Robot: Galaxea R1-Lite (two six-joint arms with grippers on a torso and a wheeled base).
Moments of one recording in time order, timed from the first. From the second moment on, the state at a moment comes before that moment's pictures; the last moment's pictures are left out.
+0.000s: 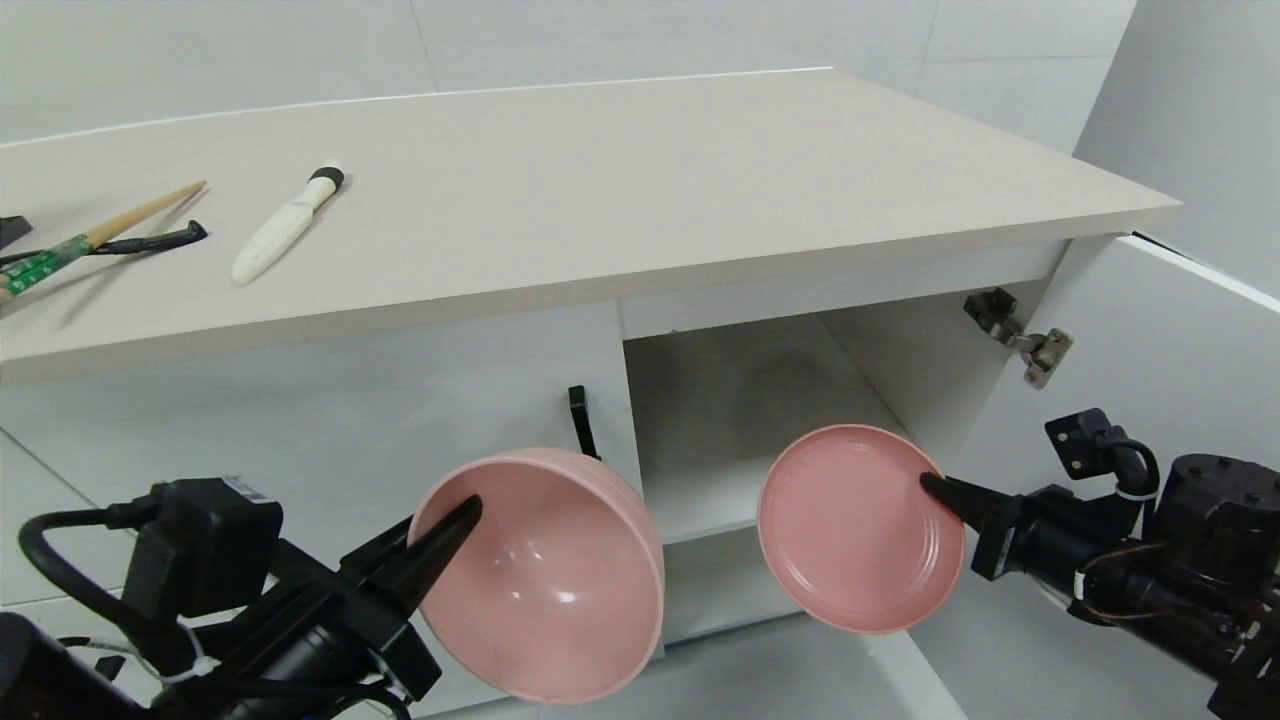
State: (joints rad) left arm -0.64 1.51 0.00 -1.57 0.16 -0.01; right arm 0.27 1.90 -0.22 -1.57 0.25 0.15
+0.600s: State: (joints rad) left arm -0.64 1.50 0.00 -1.57 0.16 -0.01; right arm 0.31 2.04 -0.35 -1.57 0.24 0.15
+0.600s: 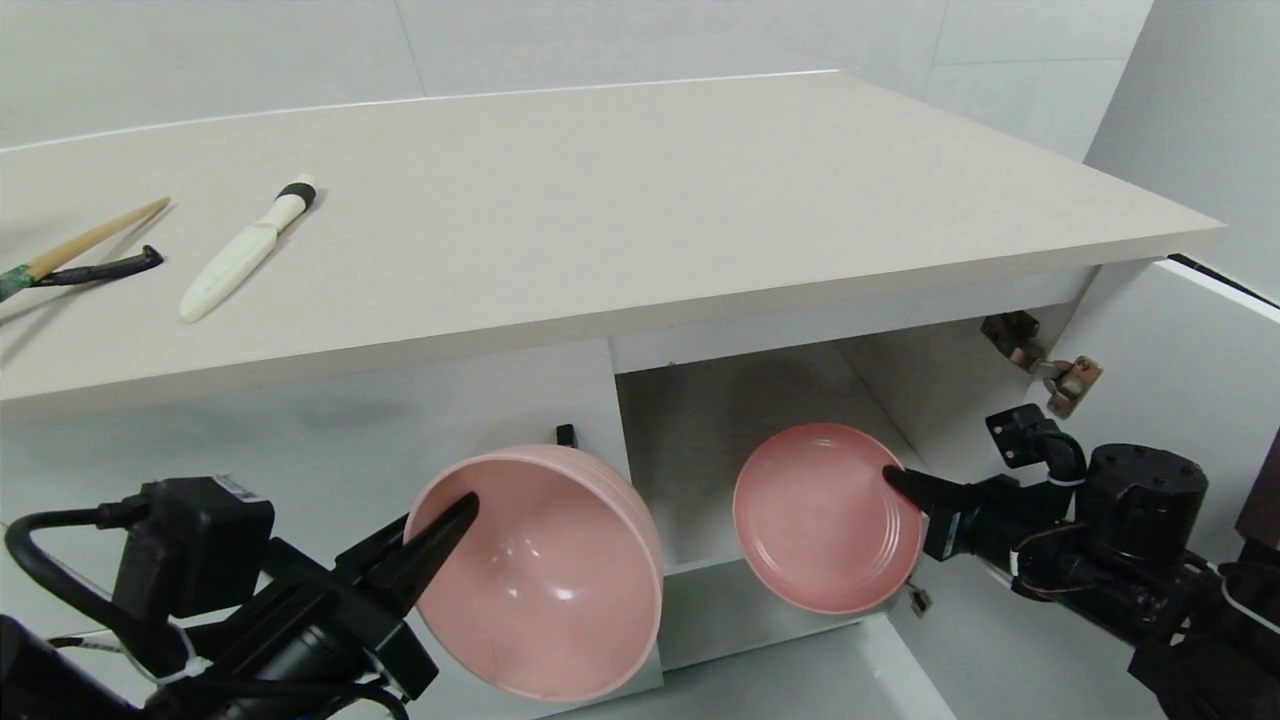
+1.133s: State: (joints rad) left arm -0.64 1.49 0.00 -1.54 0.16 -0.01; right arm 0.35 2.17 -0.47 -1.57 0.20 0.16
